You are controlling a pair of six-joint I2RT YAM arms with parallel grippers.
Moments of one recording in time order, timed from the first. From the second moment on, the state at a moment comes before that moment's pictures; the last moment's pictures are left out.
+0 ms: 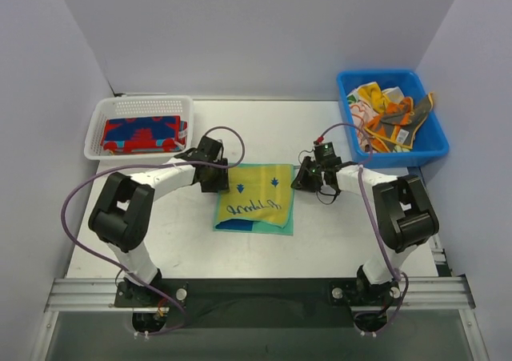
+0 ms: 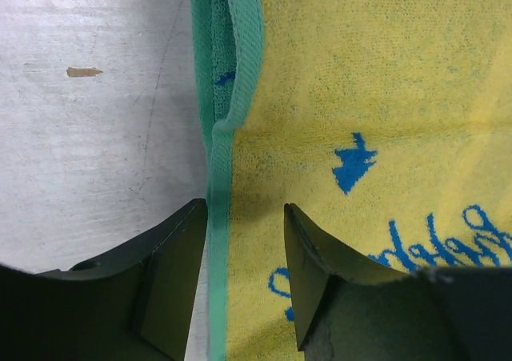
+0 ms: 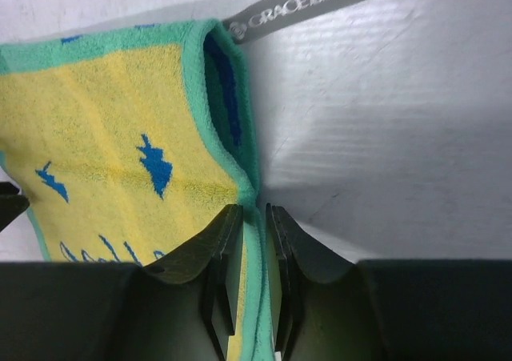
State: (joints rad) left arm -0.48 1.75 1.07 -0.39 0.02 -0.52; right arm 0.35 1.70 0.84 -0.09 -0.20 0.65
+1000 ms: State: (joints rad) left arm -0.44 0.85 0.67 -0.55 -0.17 -0.47; right arm 0.69 1.39 0.64 -0.33 0.05 0.95
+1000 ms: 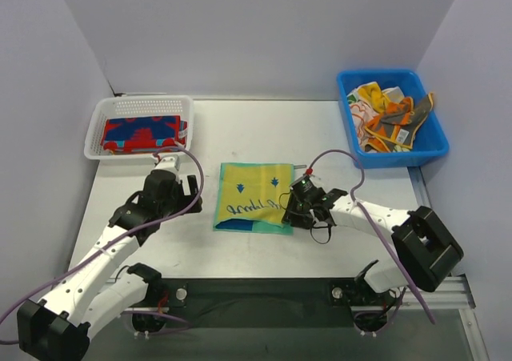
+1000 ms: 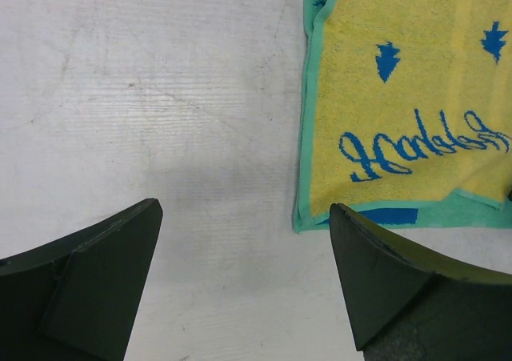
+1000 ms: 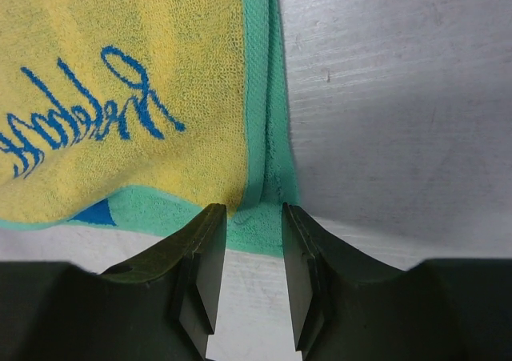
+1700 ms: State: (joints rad) left arm -0.42 0.86 0.67 -0.55 -0.15 -0.44; right arm 0.76 1.55 0.81 -0.45 0.14 0.97
